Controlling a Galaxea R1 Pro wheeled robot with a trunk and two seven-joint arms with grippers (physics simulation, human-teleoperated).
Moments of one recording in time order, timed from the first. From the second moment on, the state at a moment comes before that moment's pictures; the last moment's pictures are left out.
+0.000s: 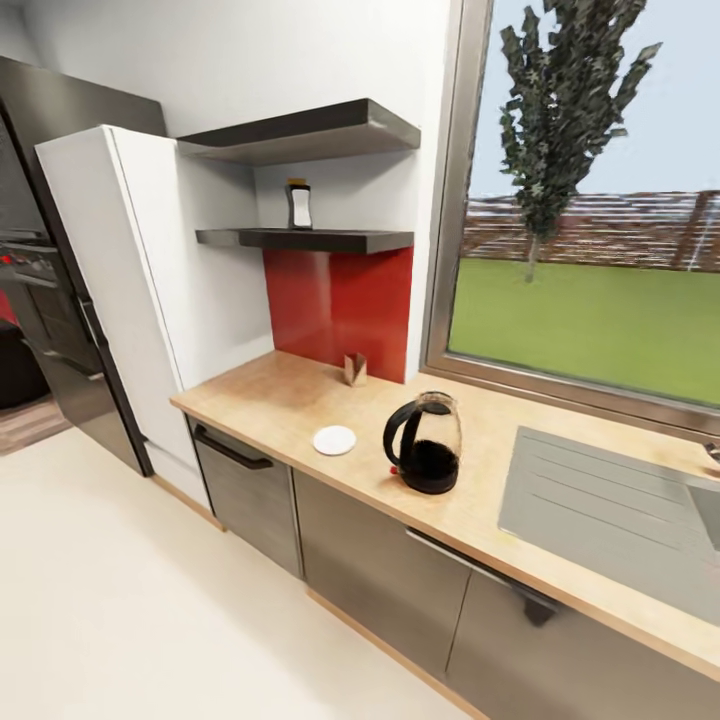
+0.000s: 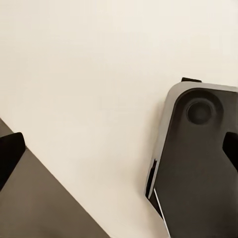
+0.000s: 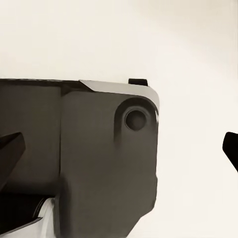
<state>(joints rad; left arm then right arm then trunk) 0.04 0.01 0.13 -0.11 0.00 -0.29 0.26 -0.13 0.02 0.65 -0.03 -0.62 -0.12 -0.03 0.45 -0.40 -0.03</state>
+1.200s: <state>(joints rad) 0.03 0.01 0.13 -0.11 0.00 -0.29 0.26 -0.13 0.02 0.65 -0.07 -0.62 -0.16 -0.03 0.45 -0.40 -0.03</state>
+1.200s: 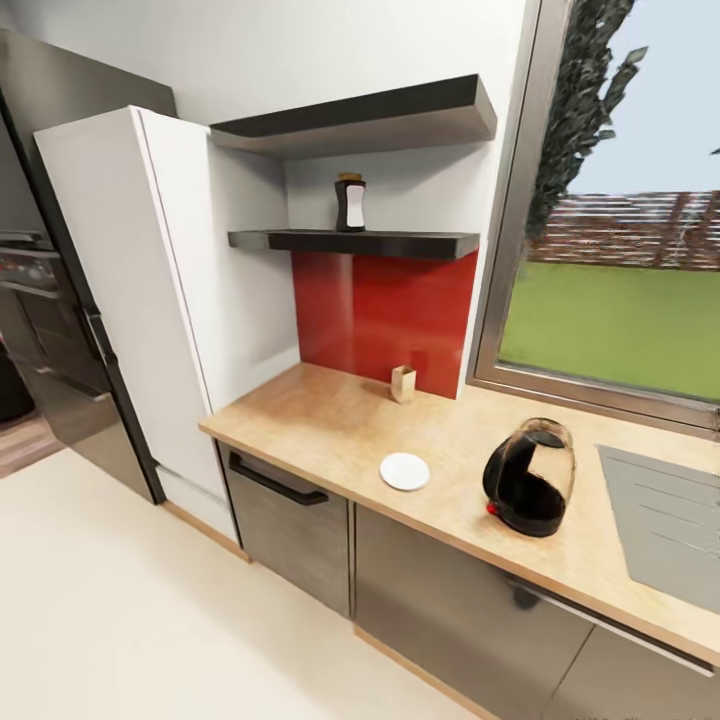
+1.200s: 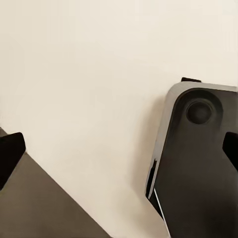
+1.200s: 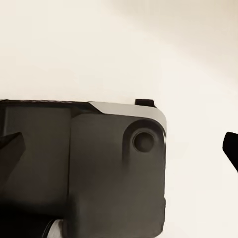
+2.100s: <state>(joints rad) 0.03 0.01 0.13 -0.11 0.01 -0.29 0.26 -0.13 0.02 0.65 -0.07 -0.63 -0.16 -0.03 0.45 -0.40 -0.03</state>
